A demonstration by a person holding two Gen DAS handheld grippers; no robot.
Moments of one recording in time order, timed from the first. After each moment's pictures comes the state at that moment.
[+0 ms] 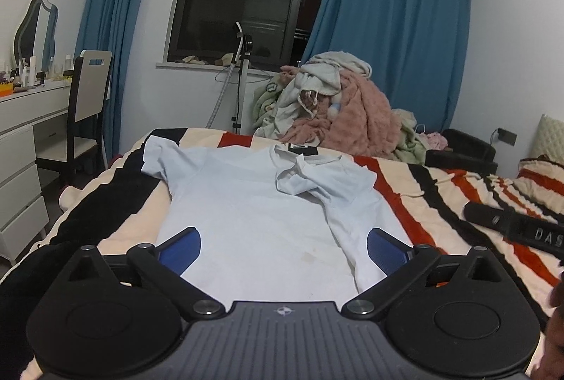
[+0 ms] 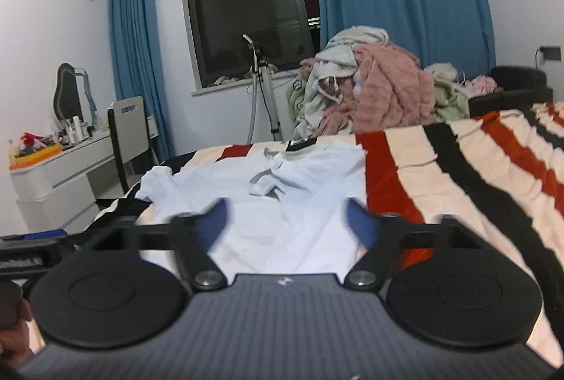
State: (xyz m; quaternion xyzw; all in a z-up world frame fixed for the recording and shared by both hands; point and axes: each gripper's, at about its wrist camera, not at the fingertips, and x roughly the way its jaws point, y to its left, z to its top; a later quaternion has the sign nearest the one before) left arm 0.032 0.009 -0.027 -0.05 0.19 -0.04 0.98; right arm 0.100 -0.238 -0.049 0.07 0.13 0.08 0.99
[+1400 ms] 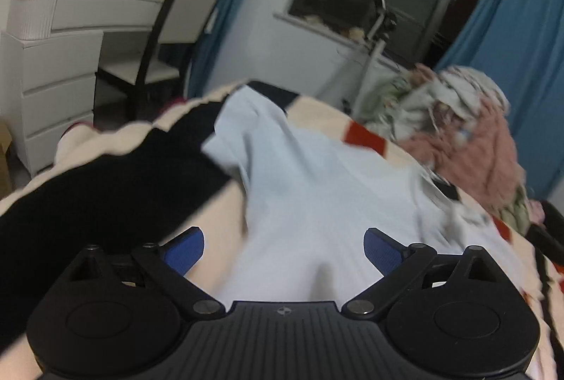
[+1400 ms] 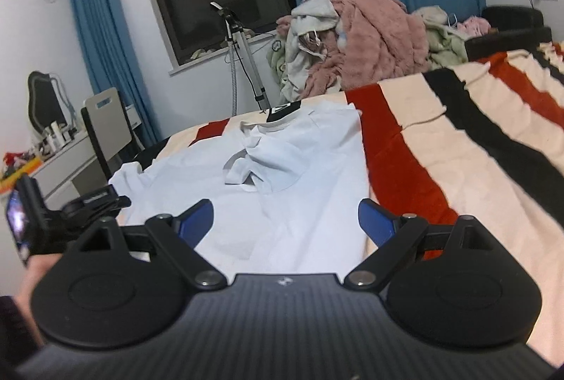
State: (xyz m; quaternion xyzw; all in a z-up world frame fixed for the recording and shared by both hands) left arm 0.304 0.136 -0.111 -0.22 0.23 0.12 0.94; right arm 0.215 -0.250 -0.088 0.15 0.21 0.08 0.96
